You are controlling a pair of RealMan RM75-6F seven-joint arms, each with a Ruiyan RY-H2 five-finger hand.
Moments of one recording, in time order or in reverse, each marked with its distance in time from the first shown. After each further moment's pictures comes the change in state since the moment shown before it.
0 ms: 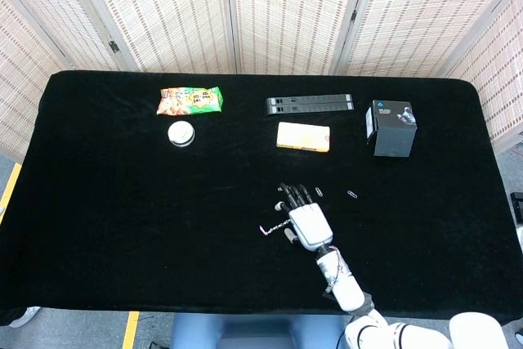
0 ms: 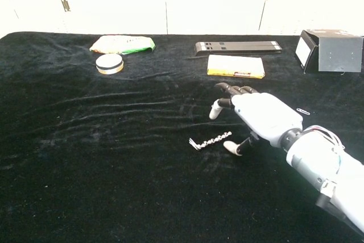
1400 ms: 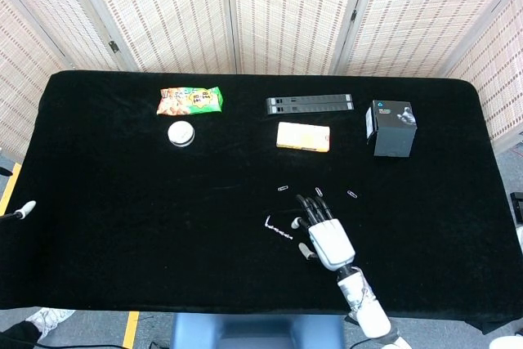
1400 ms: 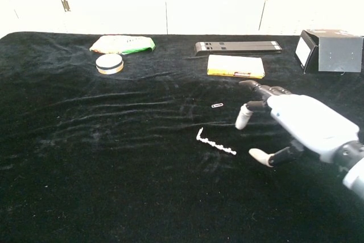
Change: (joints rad) left arm -0.057 -0.015 0.032 -0.108 0.010 0.049 0.132; right arm -0.163 0.127 -0.076 -0.196 -0.118 0.121 0.029
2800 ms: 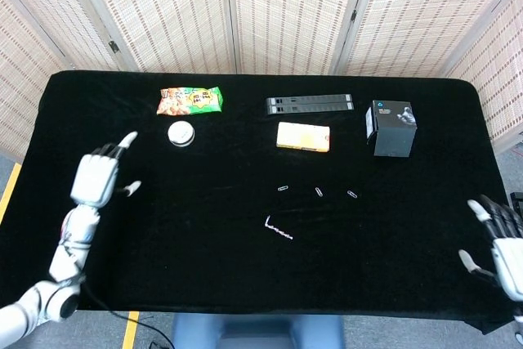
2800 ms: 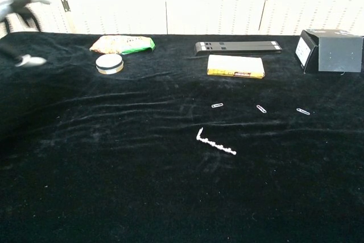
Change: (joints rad) left arm -0.278 -0.241 0.043 -0.055 0.045 -0.074 0.351; right arm -0.339 0.675 -0.032 -0.007 -0.083 0.282 0.564
